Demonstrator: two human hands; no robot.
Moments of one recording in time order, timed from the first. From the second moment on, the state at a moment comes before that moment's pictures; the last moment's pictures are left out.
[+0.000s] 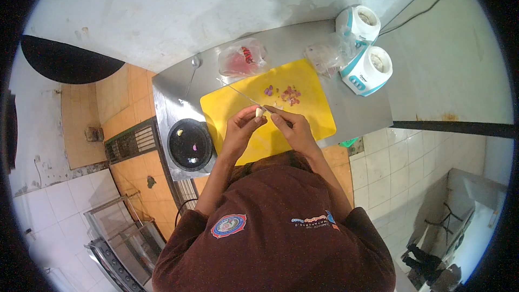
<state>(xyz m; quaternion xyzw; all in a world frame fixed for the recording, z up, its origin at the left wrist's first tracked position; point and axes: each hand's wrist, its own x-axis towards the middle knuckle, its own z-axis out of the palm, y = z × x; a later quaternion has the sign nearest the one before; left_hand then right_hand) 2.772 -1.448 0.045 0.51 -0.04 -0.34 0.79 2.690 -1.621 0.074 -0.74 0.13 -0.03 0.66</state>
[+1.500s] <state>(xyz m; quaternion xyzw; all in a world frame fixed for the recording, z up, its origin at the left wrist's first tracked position) 2.775 -1.441 0.037 0.43 0.03 -0.36 0.83 2.698 -1.626 0.058 -0.71 0.10 0.00 0.70</state>
